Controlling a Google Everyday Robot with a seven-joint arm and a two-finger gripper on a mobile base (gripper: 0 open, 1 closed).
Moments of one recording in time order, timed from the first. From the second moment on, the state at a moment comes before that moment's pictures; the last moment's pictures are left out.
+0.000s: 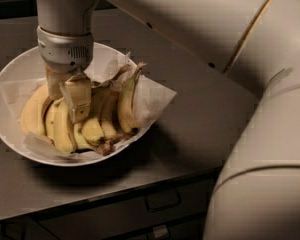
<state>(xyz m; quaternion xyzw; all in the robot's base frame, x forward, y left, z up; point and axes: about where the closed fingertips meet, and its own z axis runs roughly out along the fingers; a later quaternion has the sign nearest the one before) 0.462 0.158 0.913 -0.90 0.41 0.14 0.06</state>
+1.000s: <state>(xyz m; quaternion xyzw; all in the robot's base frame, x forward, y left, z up) 0.462 0.160 0.911 -0.90 0.40 0.14 0.05</state>
